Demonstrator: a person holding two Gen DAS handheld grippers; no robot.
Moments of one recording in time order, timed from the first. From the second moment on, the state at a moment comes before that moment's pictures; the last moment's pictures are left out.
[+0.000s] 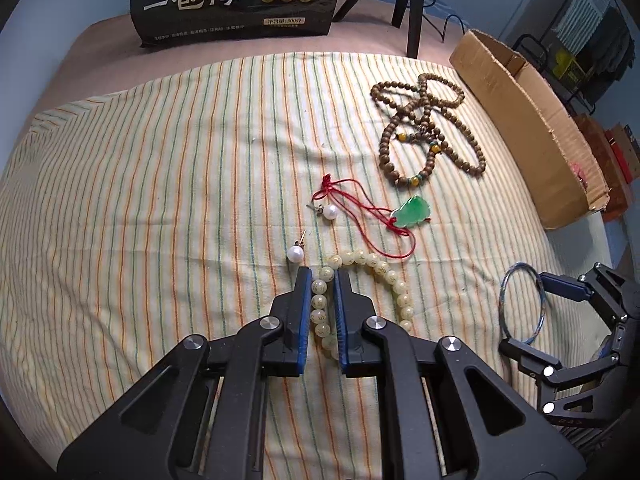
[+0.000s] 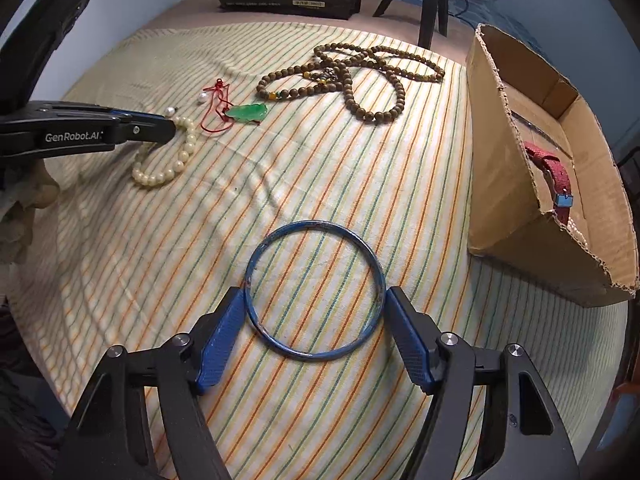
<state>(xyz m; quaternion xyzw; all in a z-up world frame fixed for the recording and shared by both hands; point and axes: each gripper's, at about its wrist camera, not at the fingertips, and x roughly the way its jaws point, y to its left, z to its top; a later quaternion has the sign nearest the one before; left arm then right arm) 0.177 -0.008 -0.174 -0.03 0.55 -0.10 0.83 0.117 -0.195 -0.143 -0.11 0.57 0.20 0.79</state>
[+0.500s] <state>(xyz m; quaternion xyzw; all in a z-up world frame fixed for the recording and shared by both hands) 0.171 -0.007 -0.140 -0.04 0.52 -0.12 0.85 0.121 -0.207 -0.111 -0.08 0.53 0.20 0.82</state>
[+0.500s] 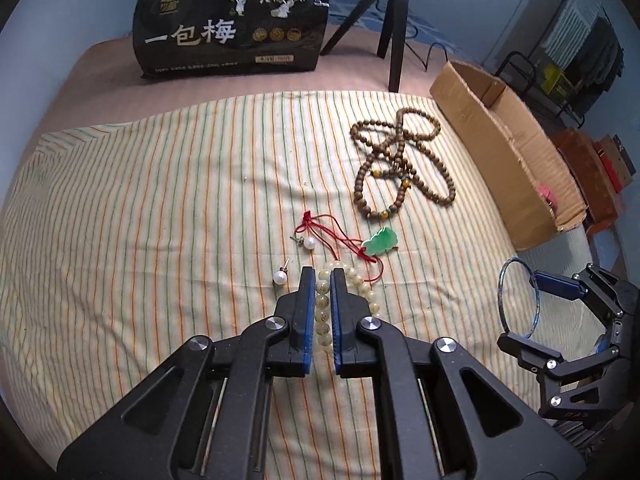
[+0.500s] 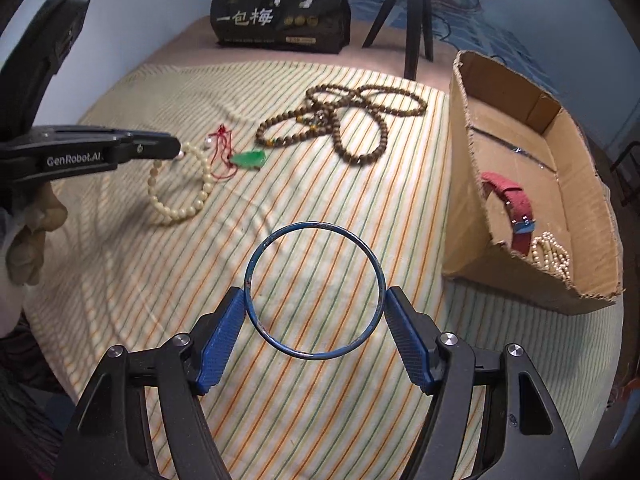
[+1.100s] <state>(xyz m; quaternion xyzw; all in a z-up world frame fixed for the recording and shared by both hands) 0.173 -0.017 -0.078 -0.08 0.46 -0.16 0.87 0.132 -0.238 -0.063 -0.04 0.48 0.17 0.86</state>
